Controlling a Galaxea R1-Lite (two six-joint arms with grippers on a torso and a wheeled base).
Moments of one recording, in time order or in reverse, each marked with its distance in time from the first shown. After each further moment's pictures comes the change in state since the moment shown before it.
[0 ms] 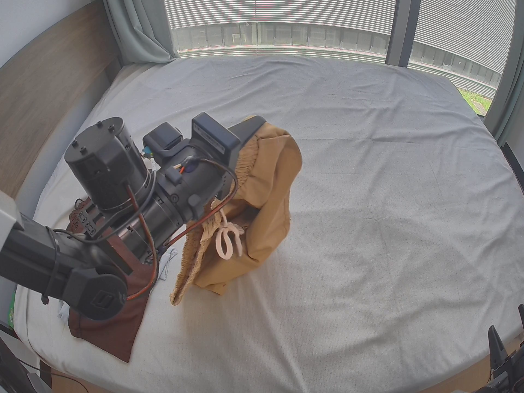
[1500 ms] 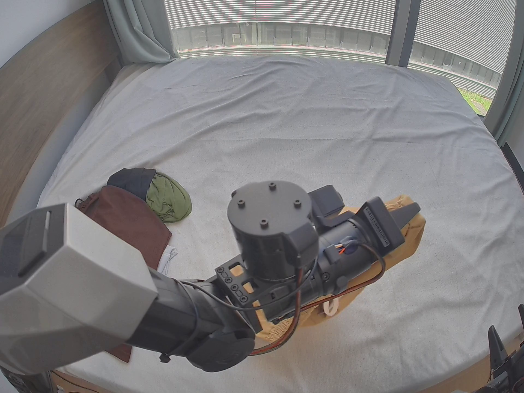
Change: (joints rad) left arm -0.316 0.293 -0.227 0.033 -0.159 -0.026; right arm -0.001 0.000 0.000 0.000 0.001 0.000
